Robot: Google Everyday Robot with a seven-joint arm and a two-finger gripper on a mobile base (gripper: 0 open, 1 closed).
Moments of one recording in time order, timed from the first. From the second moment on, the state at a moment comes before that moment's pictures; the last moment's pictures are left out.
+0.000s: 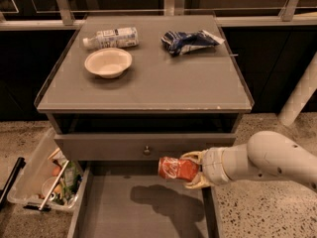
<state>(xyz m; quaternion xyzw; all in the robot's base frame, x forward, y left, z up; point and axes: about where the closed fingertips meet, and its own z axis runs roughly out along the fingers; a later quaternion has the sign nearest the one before) 0.454 -0.108 0.647 -0.71 0.61 0.09 0.36</state>
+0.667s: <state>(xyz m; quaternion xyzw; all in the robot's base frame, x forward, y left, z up) 0.442 -0.109 0.667 -0.73 0.58 0.08 0.34</state>
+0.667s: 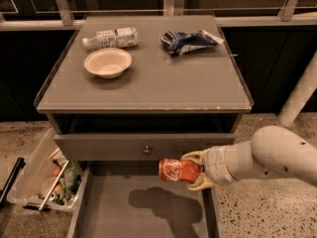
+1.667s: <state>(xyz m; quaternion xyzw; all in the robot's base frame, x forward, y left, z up) 0.469 -0.119 0.828 -0.78 0.51 0.06 0.35</state>
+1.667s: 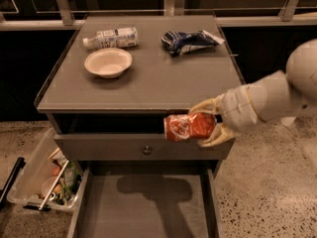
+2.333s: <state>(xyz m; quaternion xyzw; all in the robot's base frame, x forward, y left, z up) 0.497 -0.110 0.878 -0.79 0.49 0.06 0.36</state>
